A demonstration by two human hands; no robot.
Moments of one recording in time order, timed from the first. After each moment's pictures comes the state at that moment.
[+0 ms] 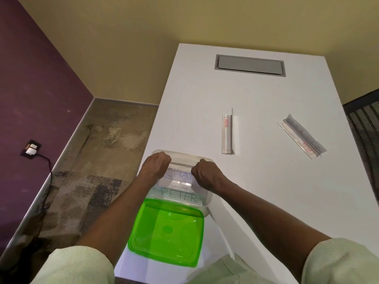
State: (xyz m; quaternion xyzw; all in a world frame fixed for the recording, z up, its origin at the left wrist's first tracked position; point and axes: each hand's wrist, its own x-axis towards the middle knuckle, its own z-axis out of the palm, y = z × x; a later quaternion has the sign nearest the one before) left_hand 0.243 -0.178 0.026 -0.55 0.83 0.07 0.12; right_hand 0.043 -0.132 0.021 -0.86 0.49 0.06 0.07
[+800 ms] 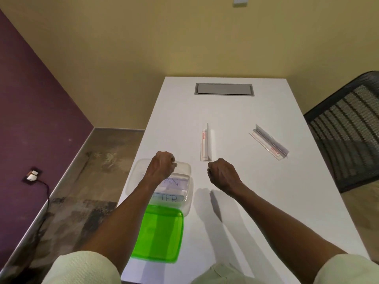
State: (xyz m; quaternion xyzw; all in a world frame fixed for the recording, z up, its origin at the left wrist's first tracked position) left_hand 0.145 -0.127 0.096 -0.63 0.75 0.18 -0.10; right_hand -0.080 -0.063 0.060 -0.77 0.63 -0.10 0.00
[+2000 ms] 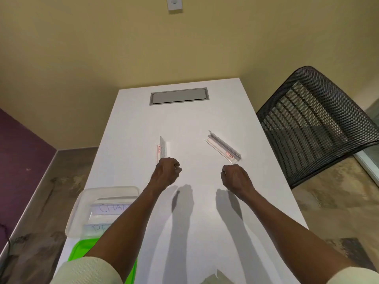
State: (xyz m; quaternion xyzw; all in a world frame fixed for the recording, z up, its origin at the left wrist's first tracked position) left_hand -0.069 -0.148 0.085 -0.58 0.77 0.24 -0.08; right_hand -0.301 -0.044 0.045 -0.62 0.77 -0.12 0.07
